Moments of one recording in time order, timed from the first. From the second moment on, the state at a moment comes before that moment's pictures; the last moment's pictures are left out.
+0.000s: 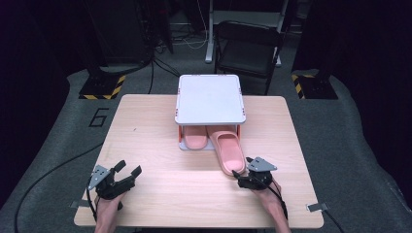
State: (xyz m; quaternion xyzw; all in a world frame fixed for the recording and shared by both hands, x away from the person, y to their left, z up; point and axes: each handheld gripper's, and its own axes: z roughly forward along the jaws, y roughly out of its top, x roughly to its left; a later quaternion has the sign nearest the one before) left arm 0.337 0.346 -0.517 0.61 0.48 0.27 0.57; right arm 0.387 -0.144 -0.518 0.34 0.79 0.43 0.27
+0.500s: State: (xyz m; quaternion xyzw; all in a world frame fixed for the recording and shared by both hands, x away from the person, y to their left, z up) left arm 0.337 0.349 -0.517 0.61 0.49 0.27 0.57; right arm 0.423 -0.120 -0.511 0.39 0.76 0.46 0.26
